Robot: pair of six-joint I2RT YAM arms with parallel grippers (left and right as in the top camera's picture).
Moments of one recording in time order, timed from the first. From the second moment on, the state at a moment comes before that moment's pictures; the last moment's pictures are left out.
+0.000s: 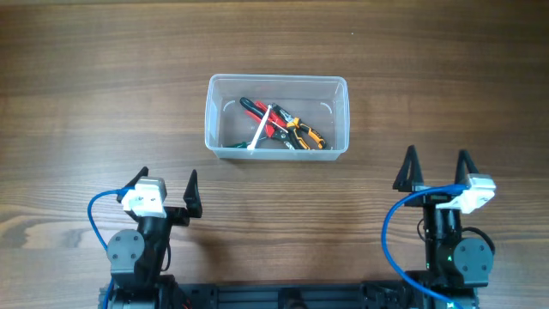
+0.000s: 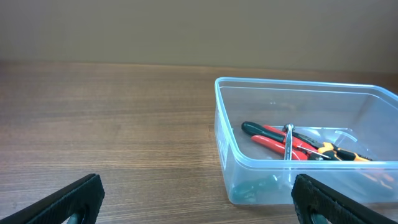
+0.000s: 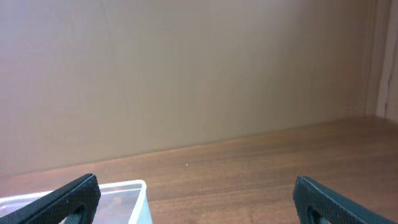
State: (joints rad) left arm 0.01 0.01 0.09 -0.25 0.12 -0.07; right arm 0.02 0.05 0.12 0.05 0.05 0.16
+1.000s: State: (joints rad) left arm 0.01 0.01 0.09 -0.25 0.12 -0.07; right arm 0.03 0.02 0.01 0.01 0.05 0.07
